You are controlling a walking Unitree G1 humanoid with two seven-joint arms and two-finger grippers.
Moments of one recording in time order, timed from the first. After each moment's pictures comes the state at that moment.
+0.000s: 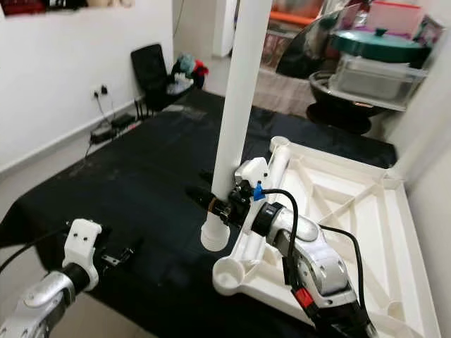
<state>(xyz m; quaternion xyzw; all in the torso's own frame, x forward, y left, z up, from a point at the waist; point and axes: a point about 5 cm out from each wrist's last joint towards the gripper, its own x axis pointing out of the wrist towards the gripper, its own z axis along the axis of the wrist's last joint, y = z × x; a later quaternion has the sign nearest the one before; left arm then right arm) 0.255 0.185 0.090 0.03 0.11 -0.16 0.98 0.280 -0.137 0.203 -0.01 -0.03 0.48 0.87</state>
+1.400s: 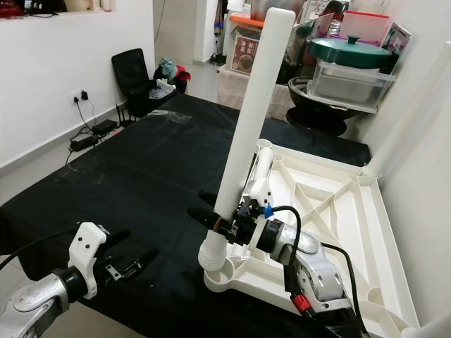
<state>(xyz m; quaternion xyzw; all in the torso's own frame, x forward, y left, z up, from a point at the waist) 0.231 0.173 0.106 0.02 0.09 -0.28 0.96 0.284 -0.152 0.168 0.04 -0.02 0.49 0.87</state>
